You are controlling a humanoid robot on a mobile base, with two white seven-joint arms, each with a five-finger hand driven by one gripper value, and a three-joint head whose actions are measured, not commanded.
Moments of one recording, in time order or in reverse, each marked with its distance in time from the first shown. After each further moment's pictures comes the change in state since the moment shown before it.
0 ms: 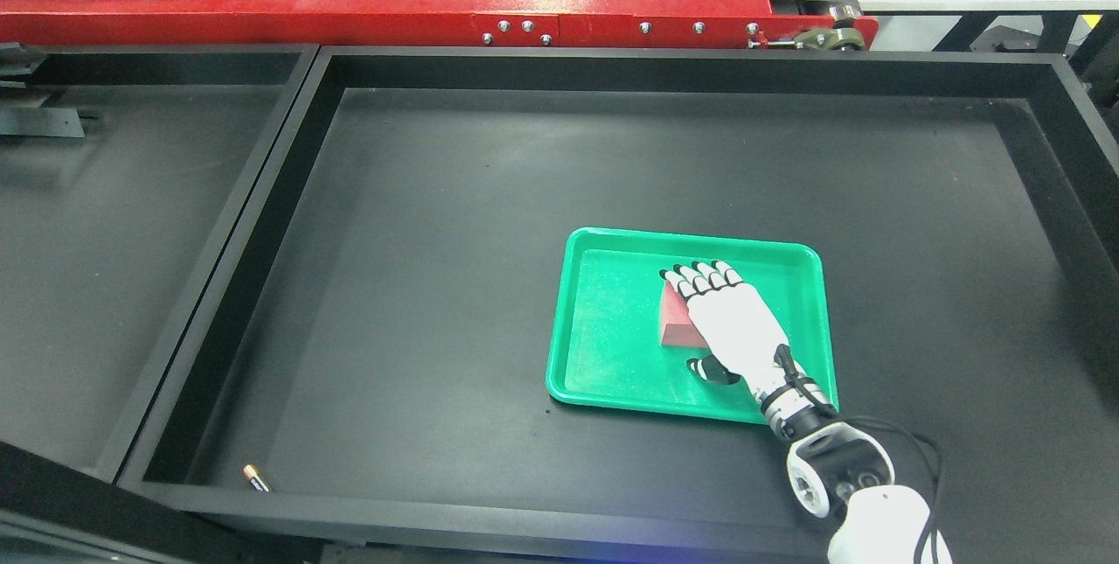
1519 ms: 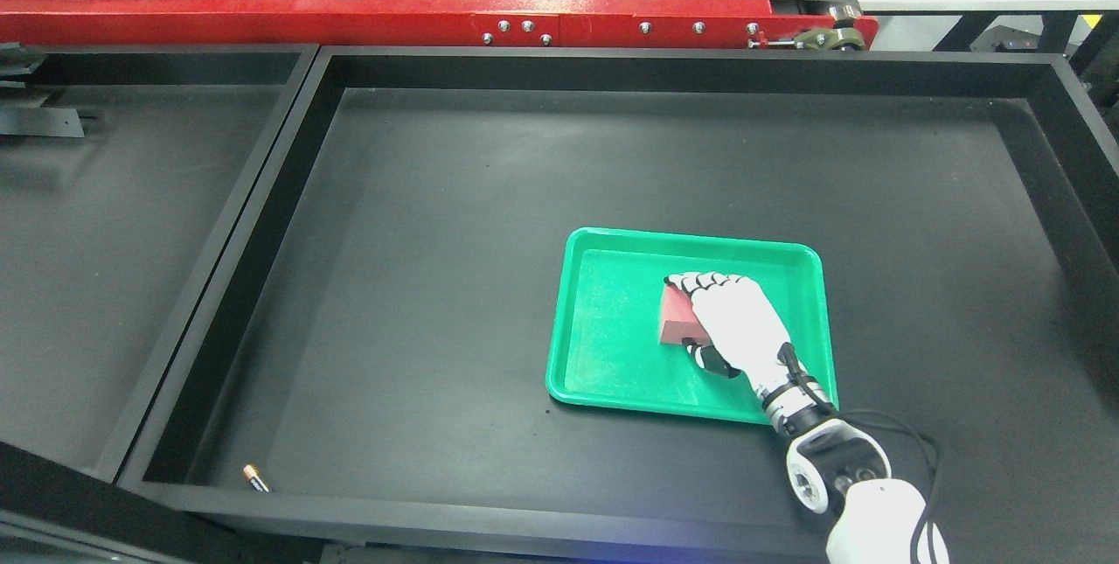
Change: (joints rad) left arm 0.000 0.000 0.000 0.000 0.000 0.000 0.000; right arm -0.020 0.000 -0.007 0.079 -0.027 -0.010 -0.098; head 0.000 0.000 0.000
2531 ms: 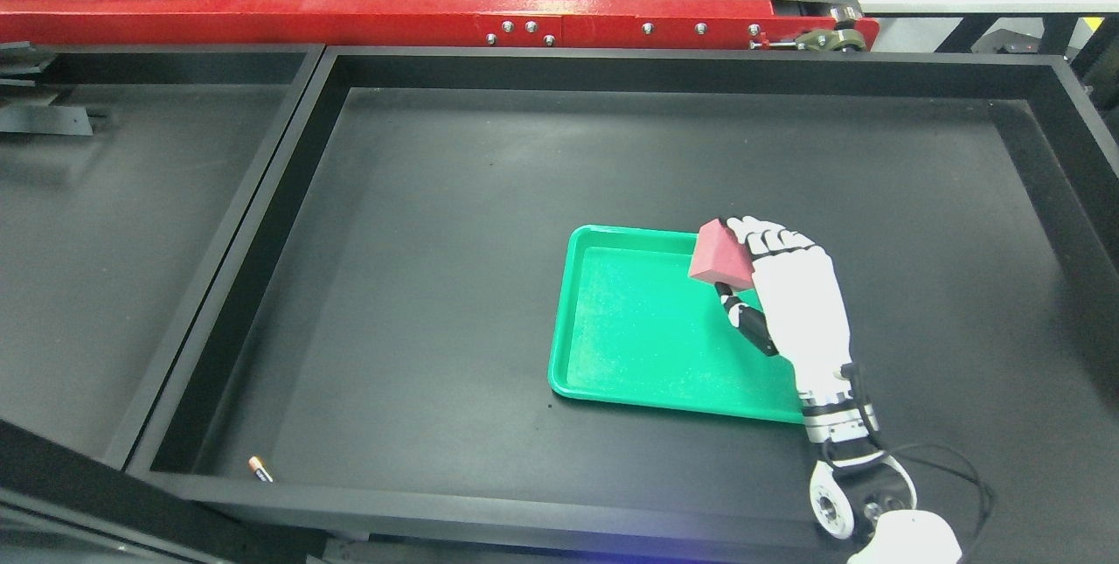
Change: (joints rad) left arm 0.000 0.000 0.000 0.000 0.000 0.000 0.000; right arm 0.106 0.000 -0.063 -0.127 -0.105 -0.017 -0.467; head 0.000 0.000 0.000
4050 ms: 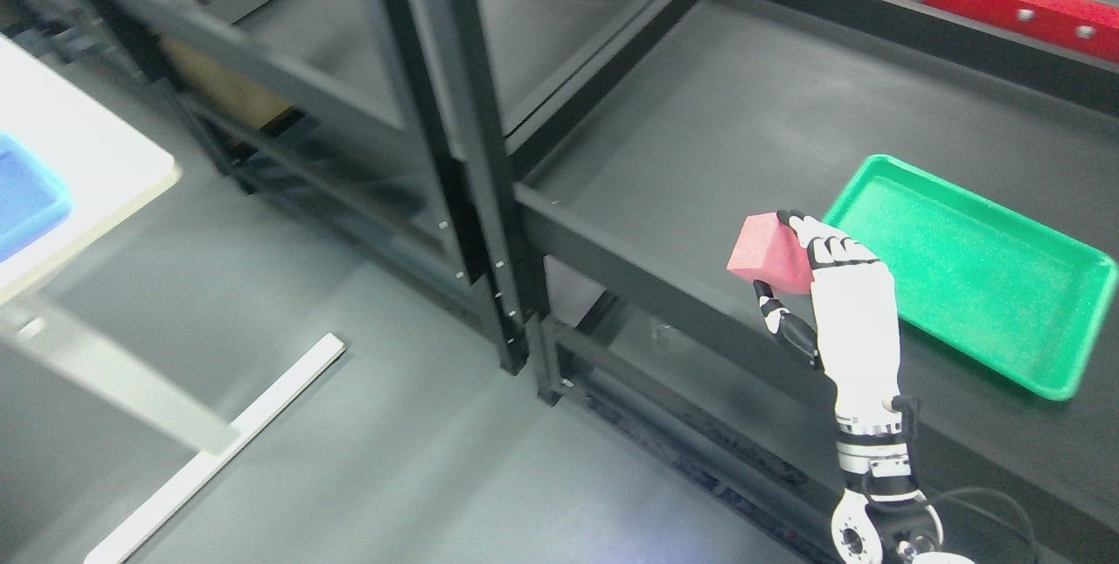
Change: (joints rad) left arm 0.000 0.000 0.000 0.000 0.000 0.000 0.000; right arm 0.090 0.000 -0.034 -0.116 -0.112 0.000 -0.033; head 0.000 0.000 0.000
